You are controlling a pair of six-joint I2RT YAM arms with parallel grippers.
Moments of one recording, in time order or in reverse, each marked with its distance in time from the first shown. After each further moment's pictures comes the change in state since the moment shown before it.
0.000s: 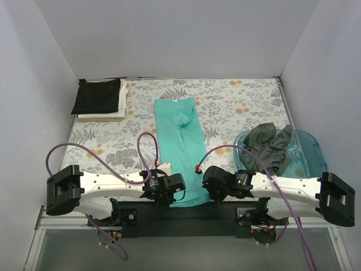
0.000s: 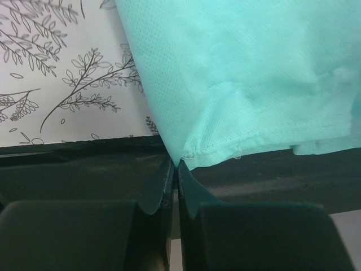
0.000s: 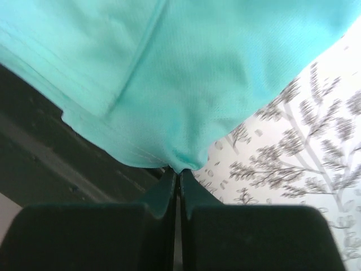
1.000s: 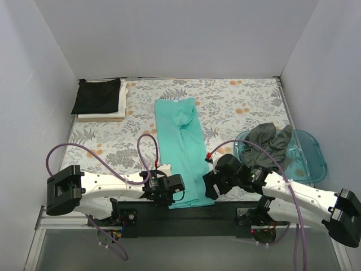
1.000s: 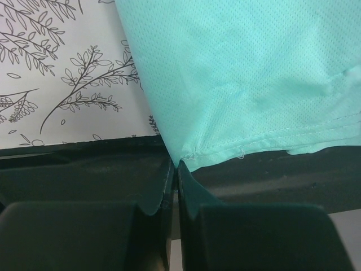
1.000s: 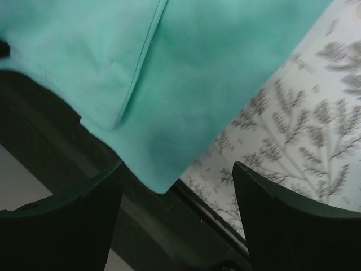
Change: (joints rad) left arm 0.000 0.006 -0.001 -0.001 0.011 0.023; right arm -0.295 -0.173 0.003 0.044 -0.190 -0.064
